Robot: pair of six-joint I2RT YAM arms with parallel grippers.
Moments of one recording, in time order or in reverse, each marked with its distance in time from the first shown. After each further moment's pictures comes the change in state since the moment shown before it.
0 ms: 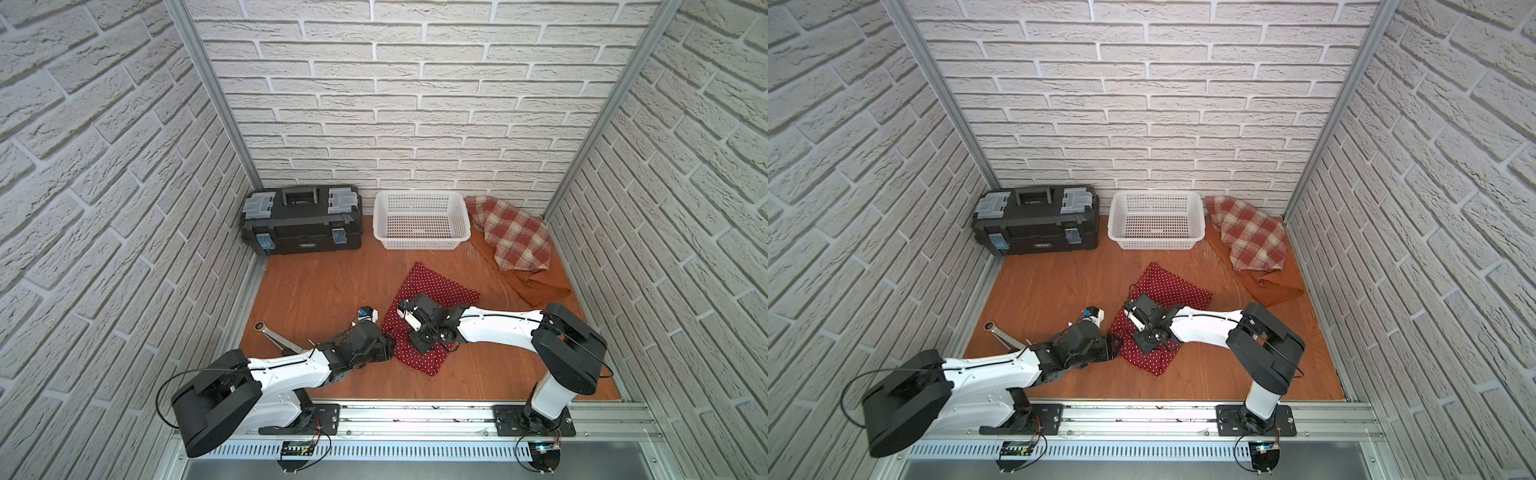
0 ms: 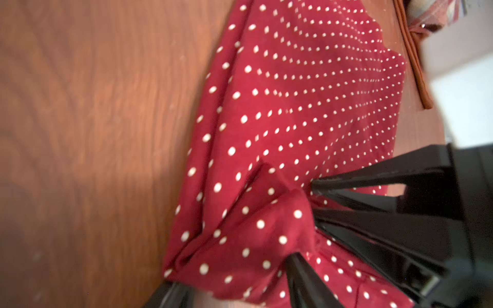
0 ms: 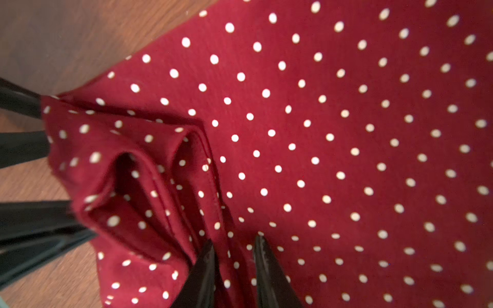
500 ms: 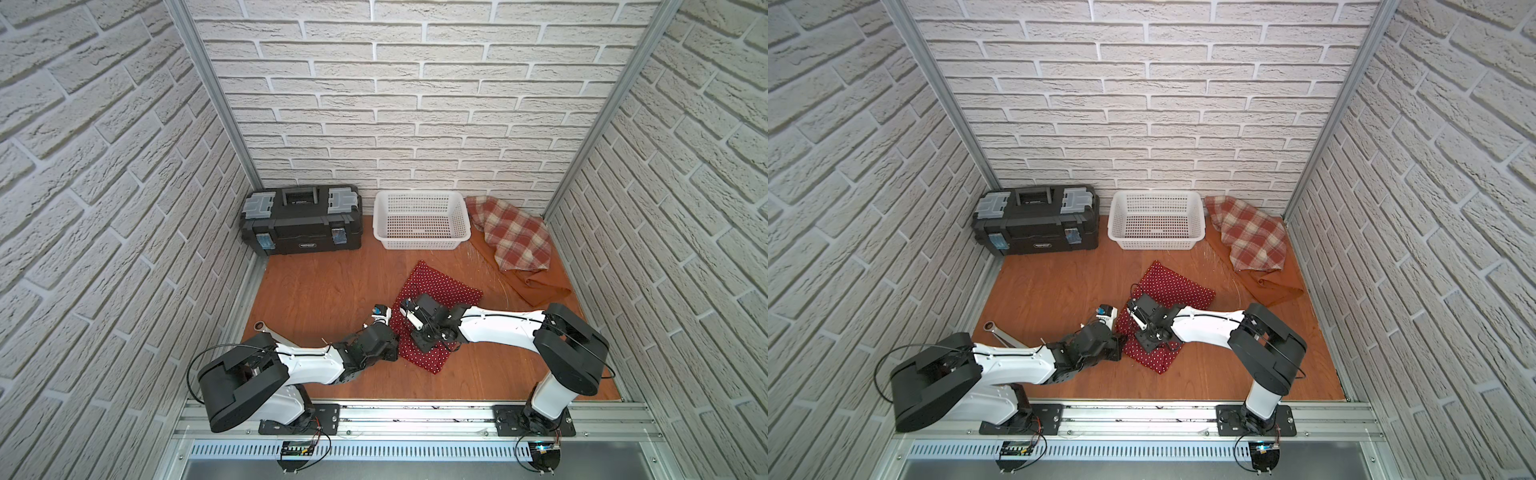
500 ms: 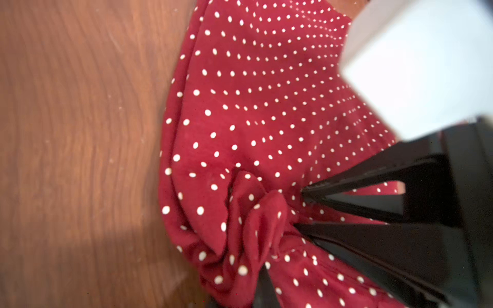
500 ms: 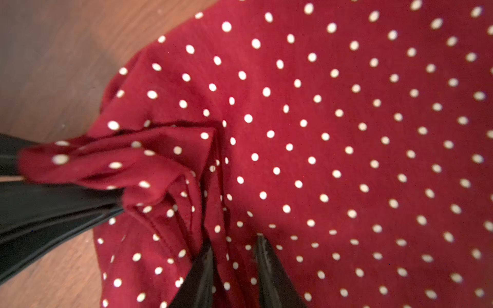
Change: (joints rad) left arm -0.084 0.127 0.051 0.135 -0.112 0.157; right arm -0.005 -0.031 -0.019 -0.025 0.078 0.008
